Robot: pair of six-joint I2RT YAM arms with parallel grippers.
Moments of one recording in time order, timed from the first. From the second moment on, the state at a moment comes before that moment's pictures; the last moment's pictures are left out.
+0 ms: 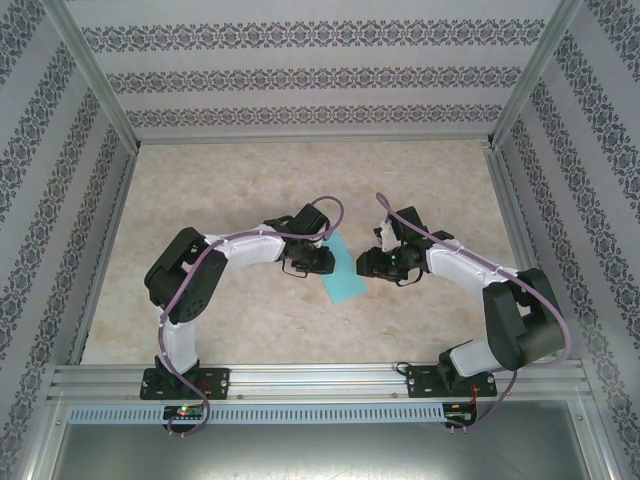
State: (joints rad) left arm -0.68 1.93 1.21 -0.43 0.28 -0.53; right arm 0.35 1.46 0.78 -0.48 -0.49 0.45
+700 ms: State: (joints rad) left arm -0.68 1.94 1.20 -0.42 0.26 -0.51; right arm 0.36 1.63 0.81 -0.42 -0.58 0.45
